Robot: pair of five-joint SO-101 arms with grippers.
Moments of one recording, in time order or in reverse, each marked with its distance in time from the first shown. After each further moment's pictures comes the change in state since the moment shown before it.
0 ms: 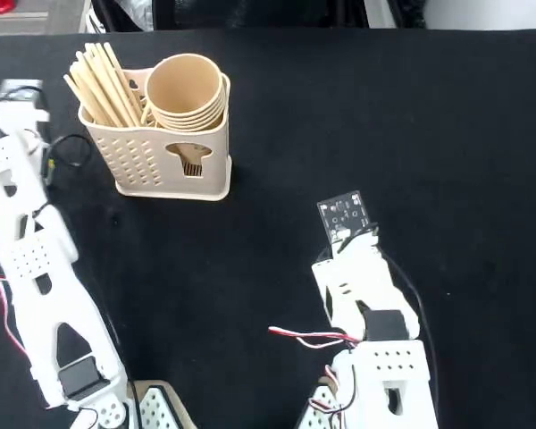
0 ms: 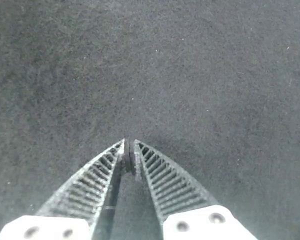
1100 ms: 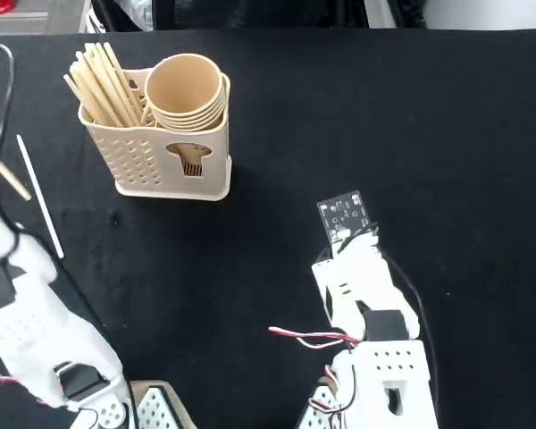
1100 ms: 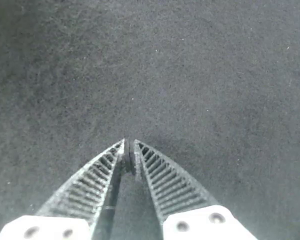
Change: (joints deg) left arm 1.7 -59.4 -0.2 1.1 32.5; right arm 0.0 0.0 0.0 0.0 0.0
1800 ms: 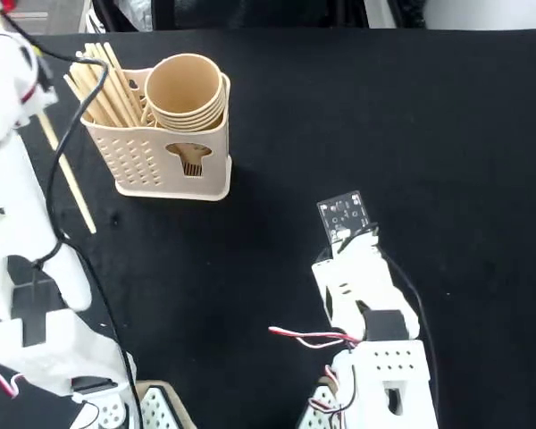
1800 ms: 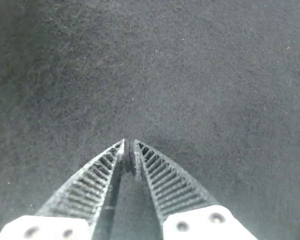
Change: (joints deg) left arm 14.9 -13.1 35.3 -3.8 -1.3; right arm 0.0 0.0 0.0 0.0 0.0
